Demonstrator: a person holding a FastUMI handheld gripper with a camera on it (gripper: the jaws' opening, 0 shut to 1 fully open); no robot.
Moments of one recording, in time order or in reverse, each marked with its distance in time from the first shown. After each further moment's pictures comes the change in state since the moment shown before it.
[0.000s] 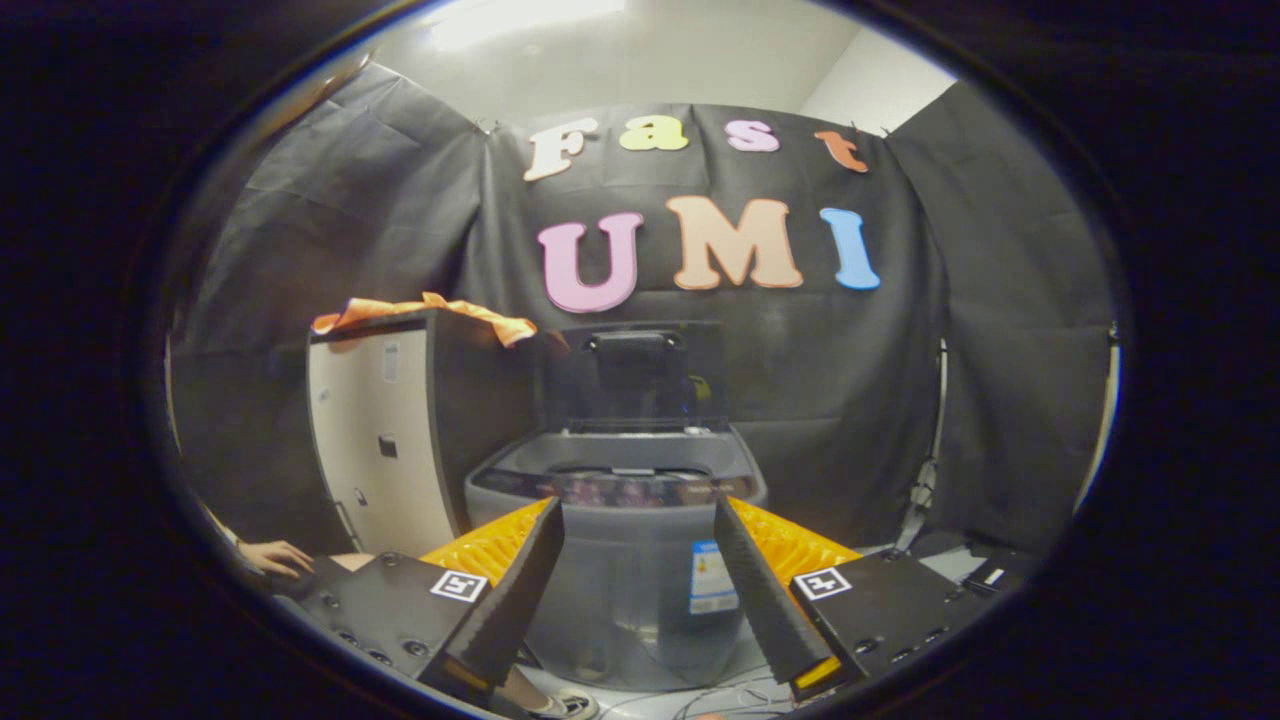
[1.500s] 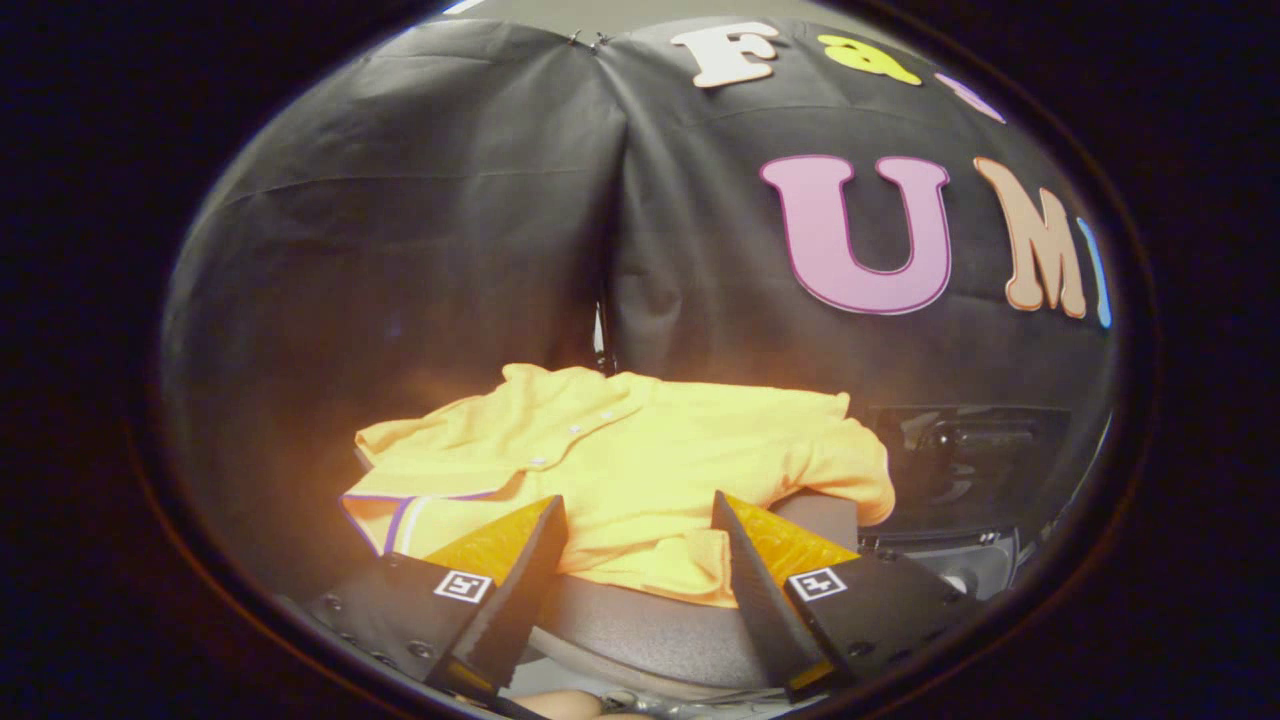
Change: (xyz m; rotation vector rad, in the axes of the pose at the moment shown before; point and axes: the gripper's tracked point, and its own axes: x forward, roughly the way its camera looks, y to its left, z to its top) arm 0.272 0.349 0.118 -0.006 0.321 0.405
